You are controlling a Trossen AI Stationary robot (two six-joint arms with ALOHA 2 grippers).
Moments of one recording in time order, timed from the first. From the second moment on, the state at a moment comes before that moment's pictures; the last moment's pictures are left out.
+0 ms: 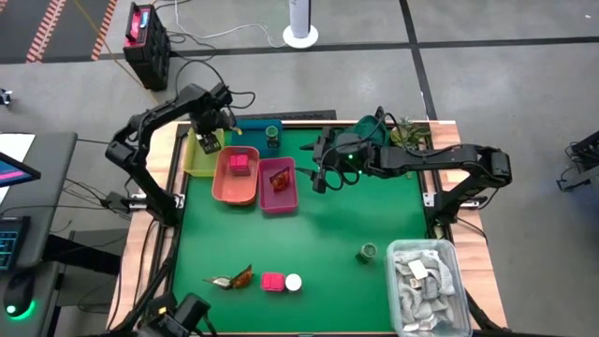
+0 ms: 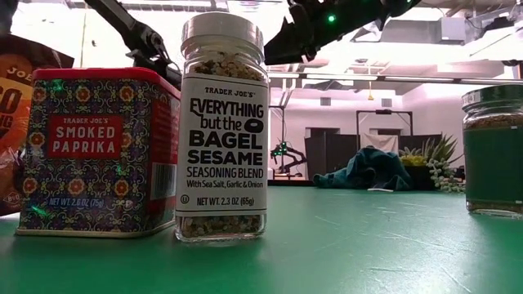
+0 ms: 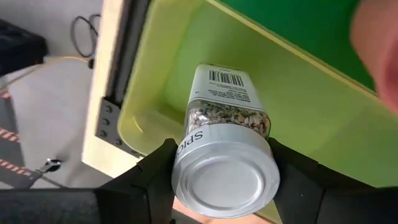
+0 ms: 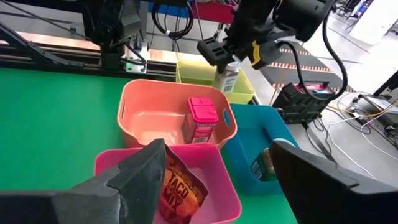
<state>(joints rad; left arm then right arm) 1.01 1.66 1.31 -1.20 -0.35 0.53 -0.17 1.51 1.10 0.10 0.11 -0.22</state>
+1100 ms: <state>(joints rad) 1.12 1.66 1.31 -1.00 -0.24 -0.01 -0.16 1.51 1.10 0.11 0.11 -0.22</state>
